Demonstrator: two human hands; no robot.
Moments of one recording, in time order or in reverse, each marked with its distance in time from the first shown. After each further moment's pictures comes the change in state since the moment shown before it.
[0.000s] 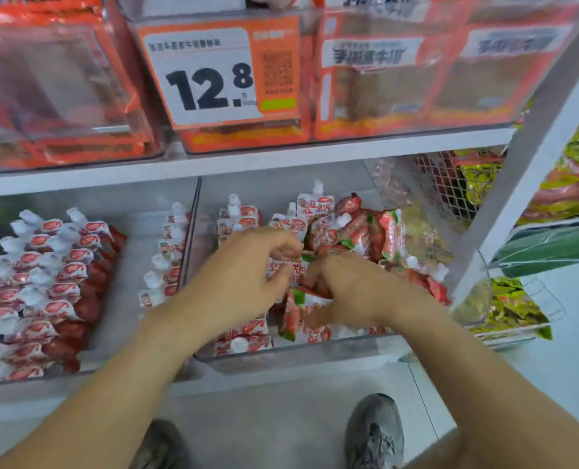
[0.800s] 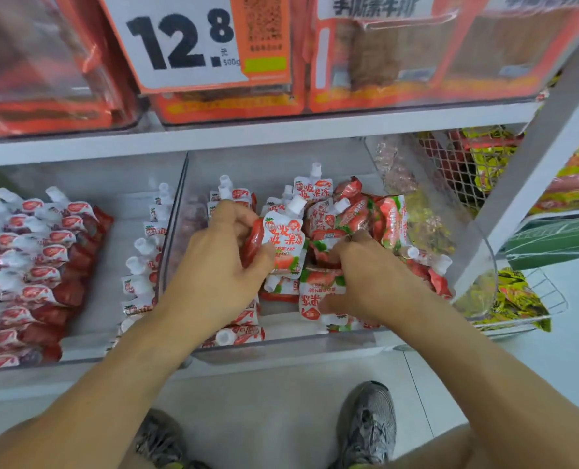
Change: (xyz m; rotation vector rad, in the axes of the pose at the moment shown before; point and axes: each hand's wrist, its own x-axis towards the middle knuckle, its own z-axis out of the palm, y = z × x) left_hand -0.008 -0.014 0.019 -0.202 0.214 -0.249; right_hand -0.011 0.008 0.003 -0.048 0.071 0.297
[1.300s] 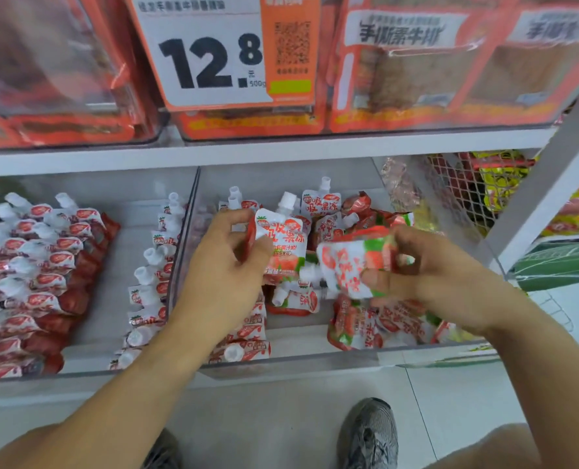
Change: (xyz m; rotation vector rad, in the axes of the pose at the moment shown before) left_hand 0.004 0.001 0.001 -0.405 0.081 -0.234; right_hand -0.024 0.034 -0.039 1.058 -0.051 -0.088
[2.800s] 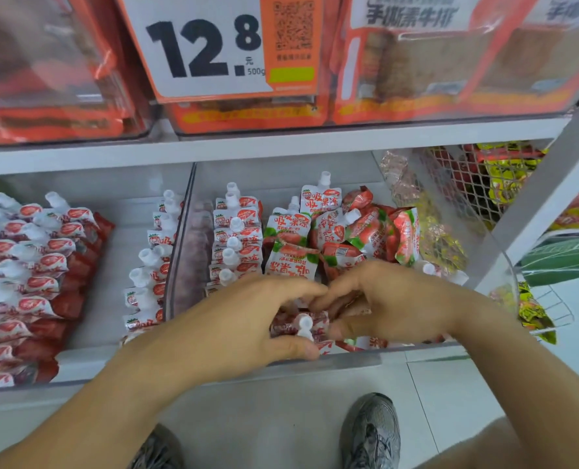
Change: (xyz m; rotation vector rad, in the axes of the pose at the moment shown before) left_hand -0.008 -0.001 -0.010 0.633 -0.722 0.381; right_hand 0.032 0.021 0.023 -0.557 -0.423 -0.097
